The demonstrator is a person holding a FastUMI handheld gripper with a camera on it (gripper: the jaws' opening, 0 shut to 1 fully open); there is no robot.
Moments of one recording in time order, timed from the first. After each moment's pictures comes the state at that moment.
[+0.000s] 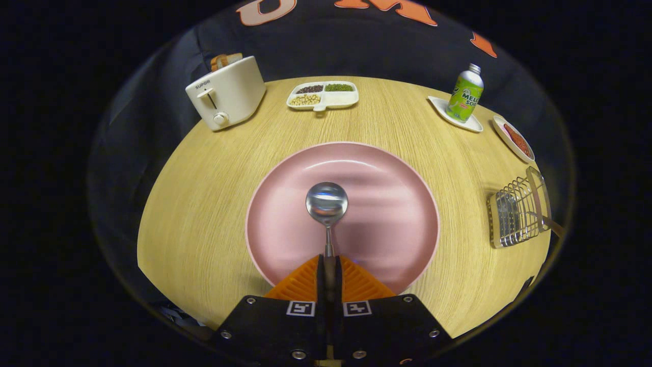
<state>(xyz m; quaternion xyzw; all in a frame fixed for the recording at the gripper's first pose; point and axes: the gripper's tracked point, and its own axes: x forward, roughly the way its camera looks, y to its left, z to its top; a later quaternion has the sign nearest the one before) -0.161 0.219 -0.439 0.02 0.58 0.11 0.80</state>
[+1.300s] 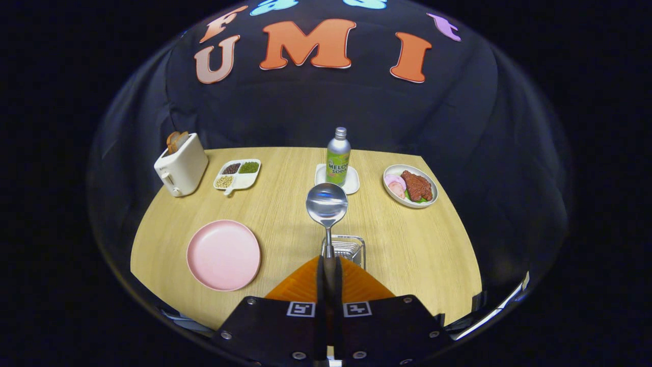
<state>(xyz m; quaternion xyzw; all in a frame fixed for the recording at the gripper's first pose) -0.099 -0.036 -0.311 -0.02 0.50 0.02 0.86</state>
